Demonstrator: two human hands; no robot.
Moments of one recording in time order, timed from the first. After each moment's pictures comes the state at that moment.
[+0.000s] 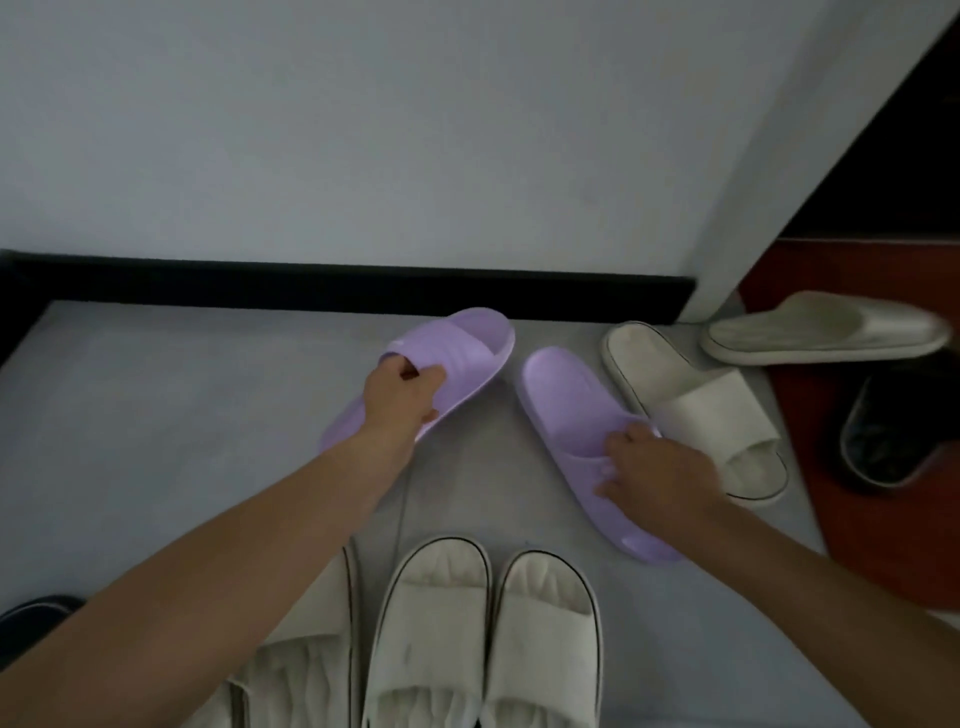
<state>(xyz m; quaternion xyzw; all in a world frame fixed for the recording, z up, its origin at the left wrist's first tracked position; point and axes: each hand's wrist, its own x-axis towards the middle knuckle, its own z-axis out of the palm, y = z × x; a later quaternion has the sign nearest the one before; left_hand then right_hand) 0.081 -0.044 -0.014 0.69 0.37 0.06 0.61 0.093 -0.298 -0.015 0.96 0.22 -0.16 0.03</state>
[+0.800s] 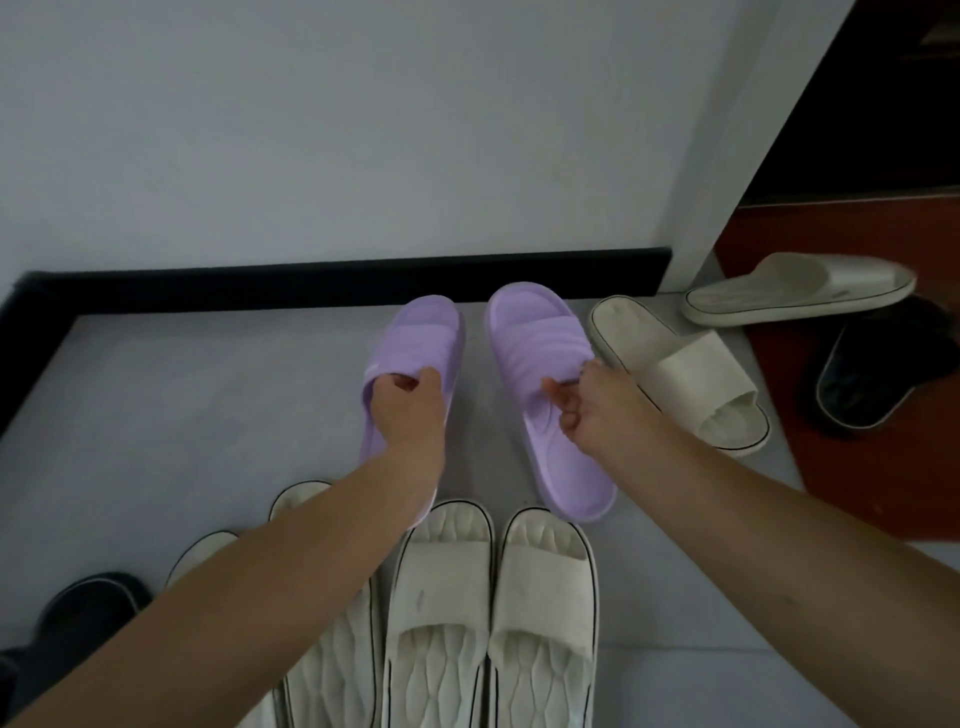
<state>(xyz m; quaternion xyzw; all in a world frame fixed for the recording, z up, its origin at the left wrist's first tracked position) 0.048 -0.091 -0.001 0.64 0.47 0.18 0.59 0.097 -0.237 0.021 0.57 -0.35 -0.24 -0.70</state>
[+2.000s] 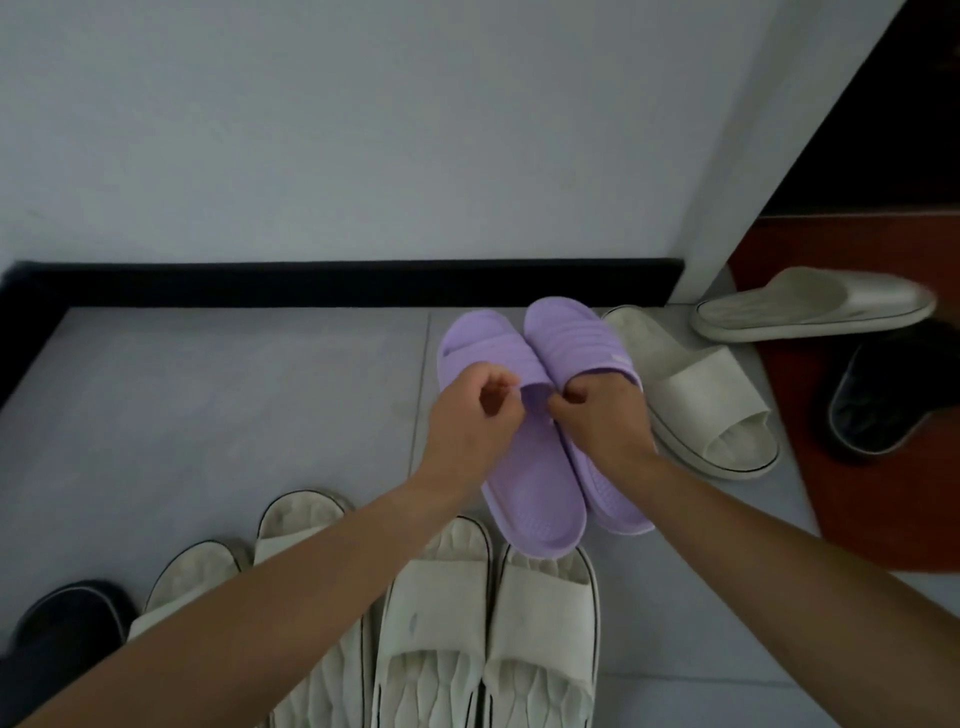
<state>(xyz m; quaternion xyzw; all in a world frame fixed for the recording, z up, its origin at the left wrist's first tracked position) 0.036 -0.120 0.022 0.82 0.18 0.07 0.54 0.105 -0.254 -0.019 0.92 0.06 -0.07 -0.38</state>
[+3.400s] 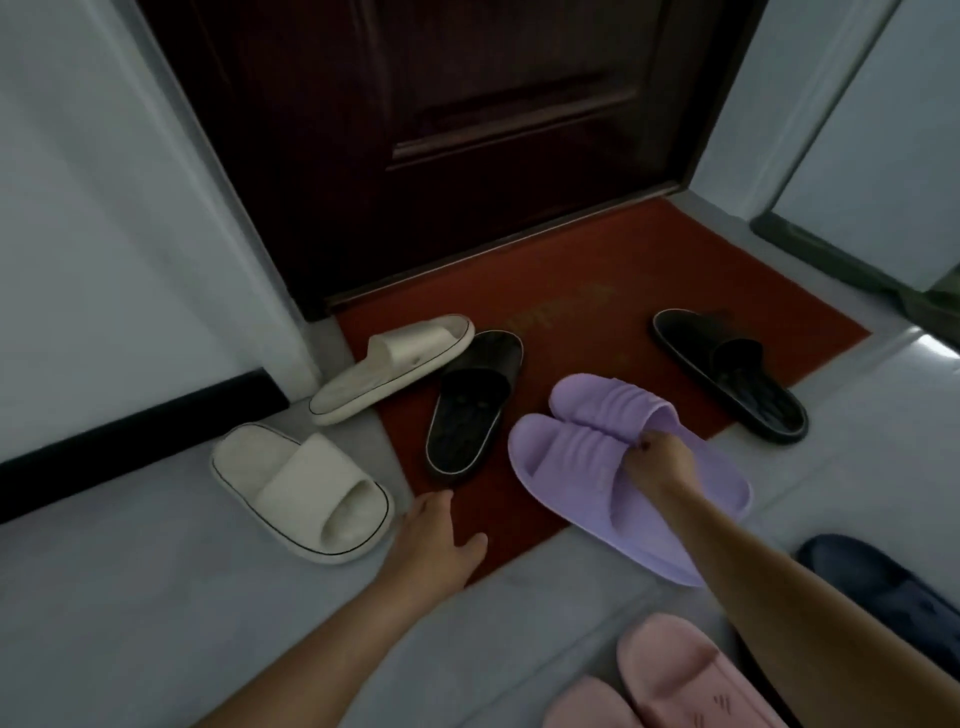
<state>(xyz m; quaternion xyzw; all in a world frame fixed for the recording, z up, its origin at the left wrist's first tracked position) 0.085 -0.453 -0.016 0.93 -0.04 -0.24 0.29 0.108 -0.726 -0.045 0.90 -0.34 -0.03 -0.27</state>
